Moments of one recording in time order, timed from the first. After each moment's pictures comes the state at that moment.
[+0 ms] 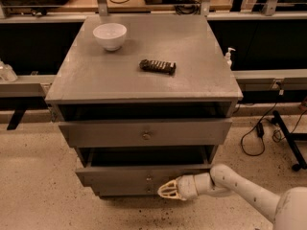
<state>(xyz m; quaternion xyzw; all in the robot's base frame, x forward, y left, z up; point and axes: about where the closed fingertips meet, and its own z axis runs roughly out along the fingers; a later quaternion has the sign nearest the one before) 0.502 -0.052 0.341 -0.67 0.48 0.34 0.45</state>
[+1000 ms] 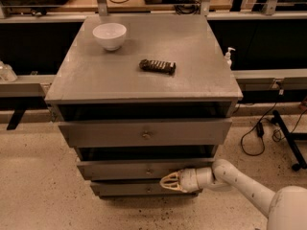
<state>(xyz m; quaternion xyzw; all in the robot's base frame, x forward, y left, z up) 0.543 -0.064 0.342 -0.65 0.49 0.32 0.48</state>
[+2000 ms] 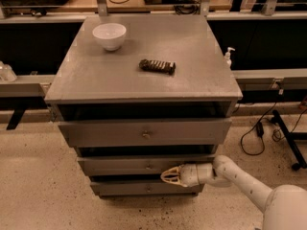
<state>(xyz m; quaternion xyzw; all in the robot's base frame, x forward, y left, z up) 0.569 -0.068 0.348 -0.64 0.49 0.31 0.49</state>
